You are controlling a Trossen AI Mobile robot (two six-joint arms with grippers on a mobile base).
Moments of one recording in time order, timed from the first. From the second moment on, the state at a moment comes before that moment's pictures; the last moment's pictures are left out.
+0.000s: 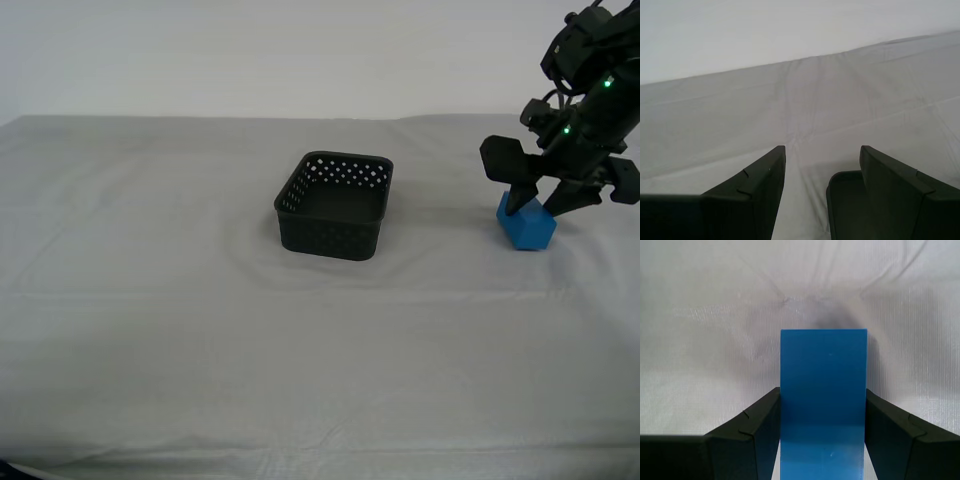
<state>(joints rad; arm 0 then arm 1) 0.14 1.83 0.83 -0.21 -0.11 0.20 -0.51 1.73 1.55 -0.50 -0.11 -0.21</state>
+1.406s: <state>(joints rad) 0.62 1.83 1.26 -0.32 -0.23 0.16 -0.51 1.73 1.55 -0.50 -0.11 -0.21</state>
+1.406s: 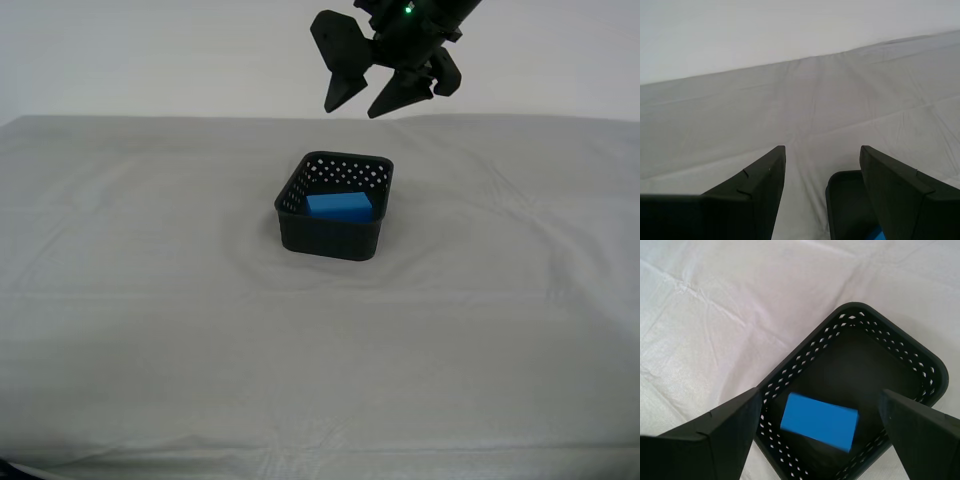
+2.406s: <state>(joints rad) 0.62 1.83 1.26 -0.32 -0.23 0.16 -0.51 1.73 1.55 -0.50 -0.11 -0.21</state>
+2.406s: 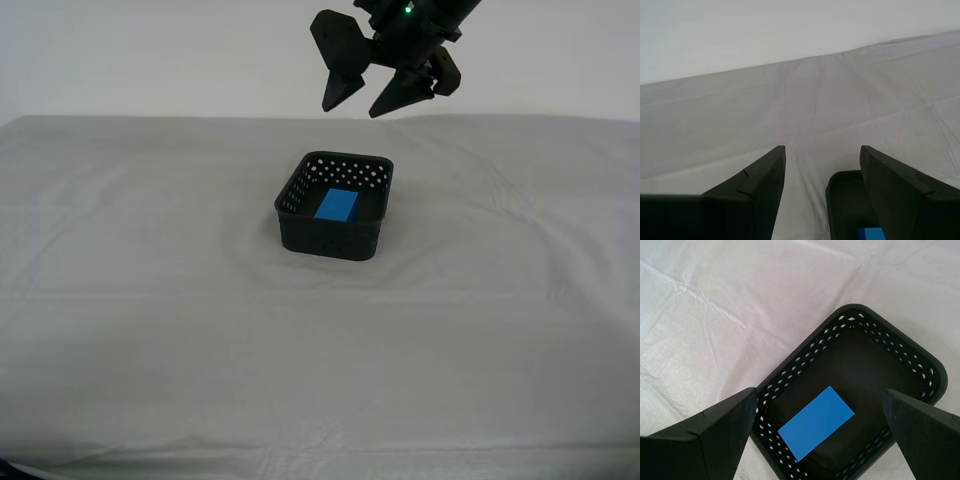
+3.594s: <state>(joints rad) 0.62 1.83 1.26 -0.32 -0.23 0.16 -0.51 1.73 1.55 -0.50 -0.11 -0.21</state>
